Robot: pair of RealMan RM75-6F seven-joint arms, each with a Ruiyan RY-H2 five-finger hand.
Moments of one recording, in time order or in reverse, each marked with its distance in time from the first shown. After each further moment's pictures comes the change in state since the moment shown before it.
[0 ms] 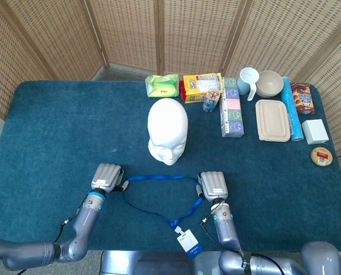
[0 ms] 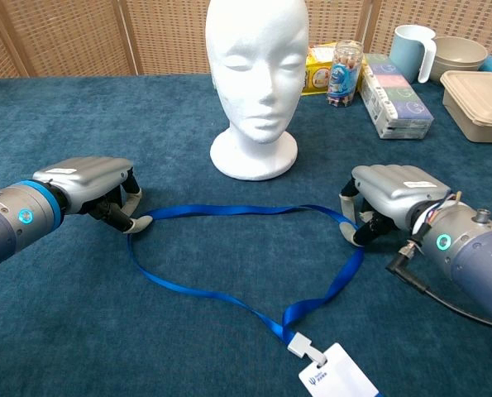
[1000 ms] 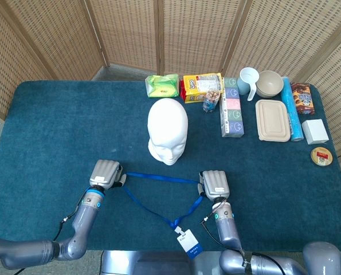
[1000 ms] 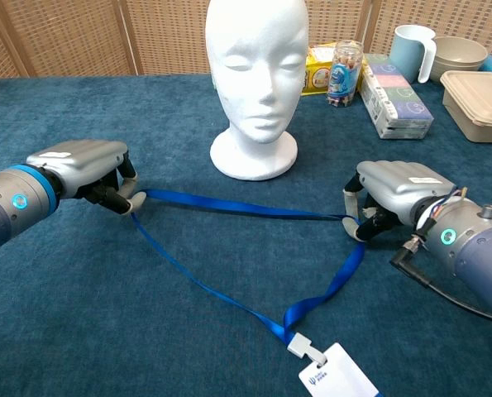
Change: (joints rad) left arm -0.002 0.021 -0.015 -0.019 0.031 0.037 -0.006; right arm -0.007 0.009 0.010 -0.008 -0.005 0.005 0.025
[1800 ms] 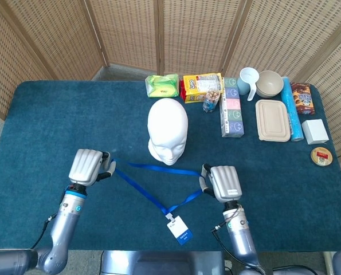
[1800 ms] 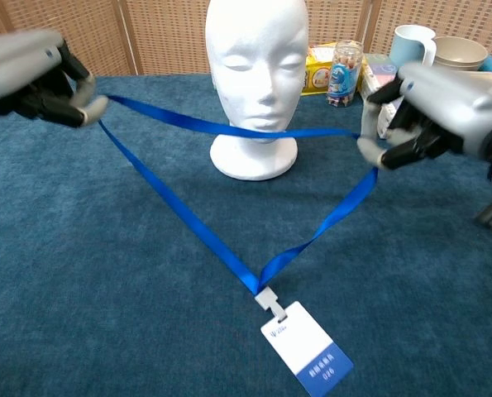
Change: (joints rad) left arm 0.111 0.204 -0.010 -0.285 0.336 0.251 -0.150; right arm -0.095 0.219 -0.024 -0.381 -0.314 0.194 0.126
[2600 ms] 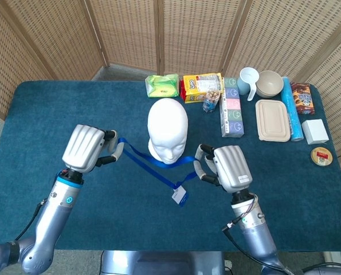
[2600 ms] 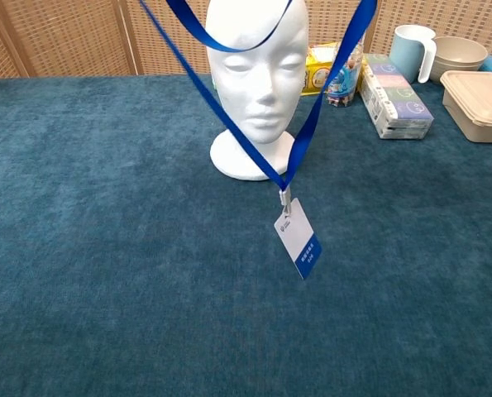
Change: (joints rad) left arm -0.106 0.237 -0.215 -0.316 -0.044 -0.068 0.058; right arm 0.075 0.268 0.204 -0.352 0.036 -0.079 0.066
